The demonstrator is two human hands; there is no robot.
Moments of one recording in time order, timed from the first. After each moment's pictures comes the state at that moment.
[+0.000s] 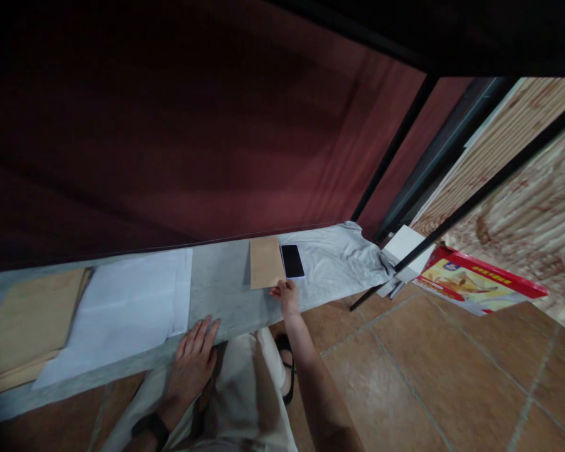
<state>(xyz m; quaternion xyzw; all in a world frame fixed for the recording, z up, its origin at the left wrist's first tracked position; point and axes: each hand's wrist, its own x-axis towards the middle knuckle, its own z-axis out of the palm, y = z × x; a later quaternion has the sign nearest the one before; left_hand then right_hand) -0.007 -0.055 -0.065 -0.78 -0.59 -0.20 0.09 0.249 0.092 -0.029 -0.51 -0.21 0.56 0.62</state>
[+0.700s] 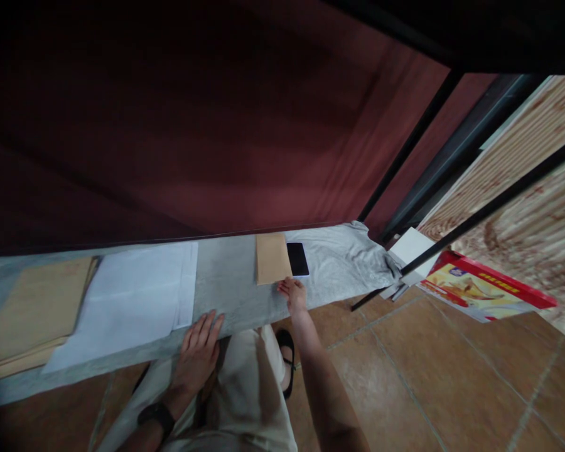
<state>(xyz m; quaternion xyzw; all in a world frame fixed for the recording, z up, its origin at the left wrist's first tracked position) -0.006 -0.055 -0.072 -0.77 -0.60 -0.20 0.08 0.264 0.090 -0.033 -0.49 -0.21 0.59 0.61</state>
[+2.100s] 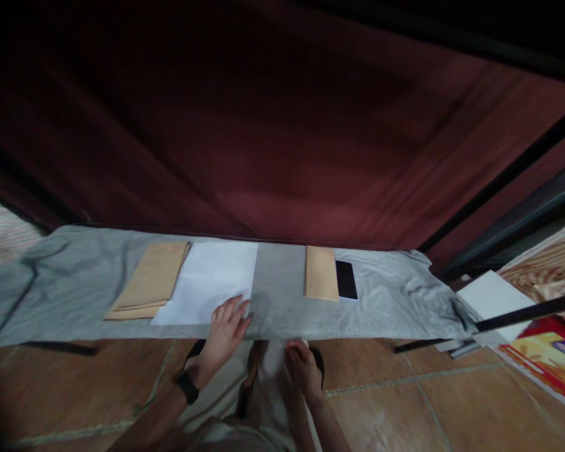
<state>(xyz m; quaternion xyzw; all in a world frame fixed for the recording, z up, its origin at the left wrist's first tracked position) -0.065 -0.043 -0.020 -0.71 -0.66 -0.23 0.05 0.202 -0.048 -0.063 -0.55 -0.48 0.55 0.41</state>
